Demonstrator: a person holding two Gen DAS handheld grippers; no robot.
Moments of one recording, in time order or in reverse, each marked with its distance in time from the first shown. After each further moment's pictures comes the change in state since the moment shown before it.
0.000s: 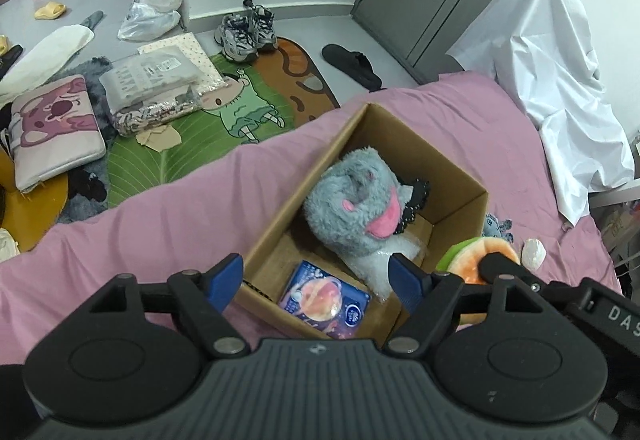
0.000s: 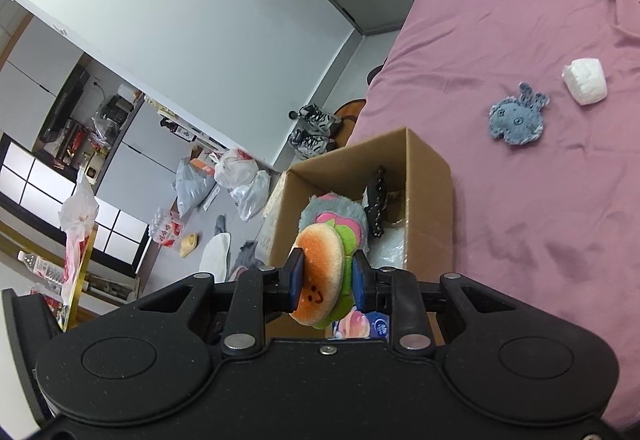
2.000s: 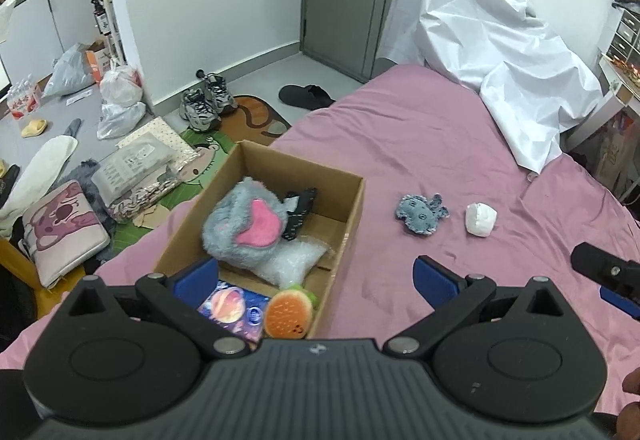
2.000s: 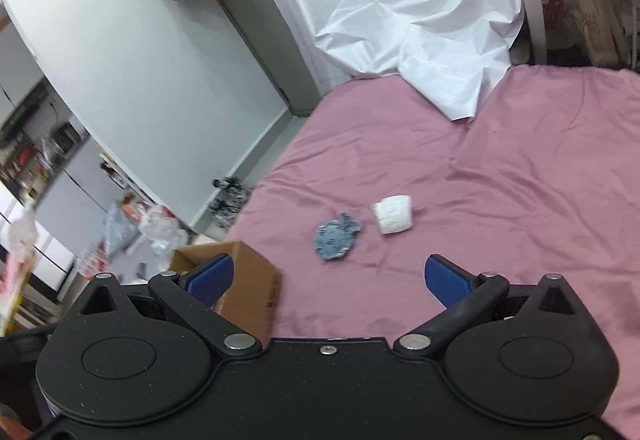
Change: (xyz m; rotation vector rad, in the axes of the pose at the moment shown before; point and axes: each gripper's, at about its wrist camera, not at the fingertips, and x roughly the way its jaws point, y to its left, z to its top) left arm -0.040 -0.145 -0.044 0.303 -0.121 0.078; right arm -0.129 -0.092 0.044 -0.141 -0.216 -0.240
